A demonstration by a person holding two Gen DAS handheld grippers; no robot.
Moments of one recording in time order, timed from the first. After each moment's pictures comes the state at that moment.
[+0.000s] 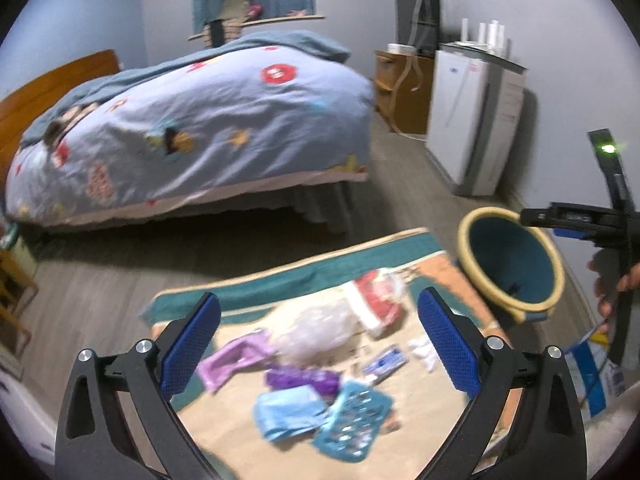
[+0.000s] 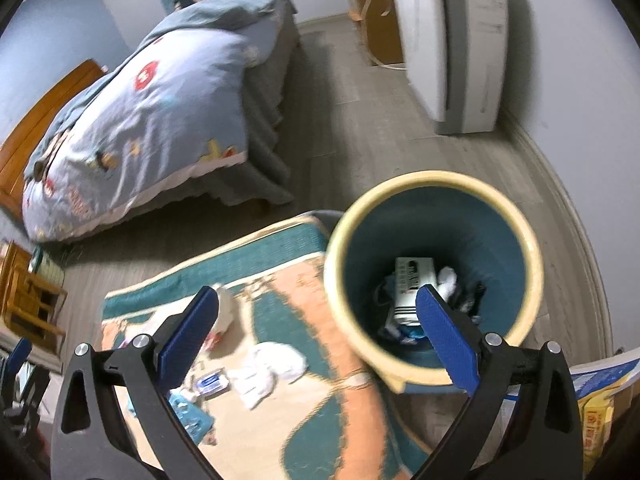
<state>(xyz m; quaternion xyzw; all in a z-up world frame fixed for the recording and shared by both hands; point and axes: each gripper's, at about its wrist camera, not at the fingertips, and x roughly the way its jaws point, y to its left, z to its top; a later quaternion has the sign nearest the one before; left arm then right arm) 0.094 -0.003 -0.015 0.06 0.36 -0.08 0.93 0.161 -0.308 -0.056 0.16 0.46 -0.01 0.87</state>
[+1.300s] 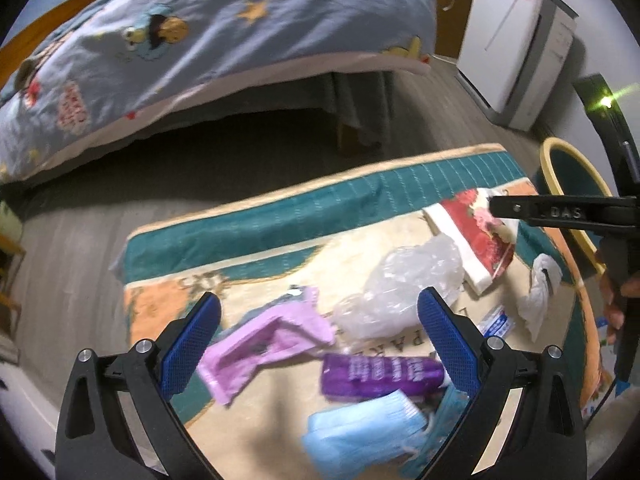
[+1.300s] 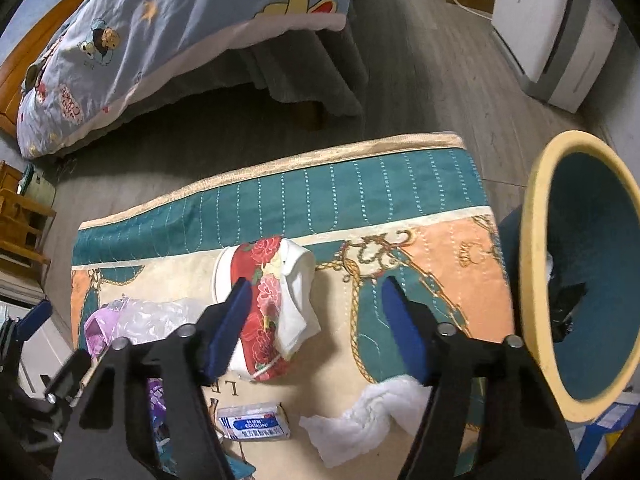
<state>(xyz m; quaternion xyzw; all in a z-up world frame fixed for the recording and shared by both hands) 0.194 0.040 -0.138 0.07 0.50 -0.09 0.86 0.256 -0.173 -0.174 0.10 0.58 0.06 0.81</state>
